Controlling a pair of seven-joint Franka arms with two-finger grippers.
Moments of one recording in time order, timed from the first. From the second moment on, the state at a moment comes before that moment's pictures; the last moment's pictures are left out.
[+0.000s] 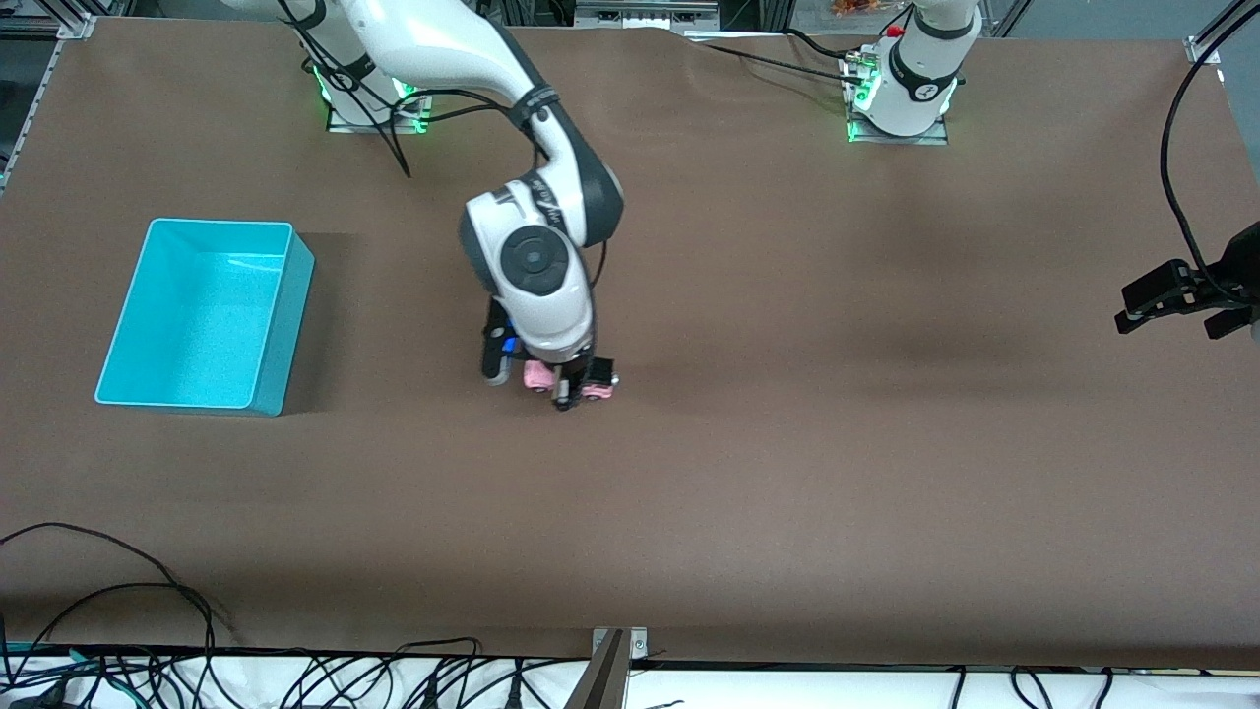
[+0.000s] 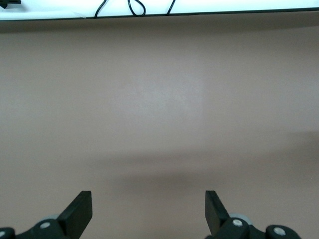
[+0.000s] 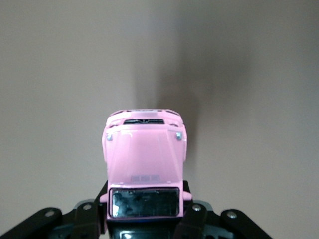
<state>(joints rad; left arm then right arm) 0.46 0.18 -0.44 -1.46 0.06 1.71 0.06 0.87 0.77 -0.39 -1.27 0.26 2.04 2.08</state>
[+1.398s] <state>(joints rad) 0.46 0.17 -0.44 -1.46 0.06 1.71 0.06 0.21 0.27 0.05 -1.77 0.09 1.94 1.62</state>
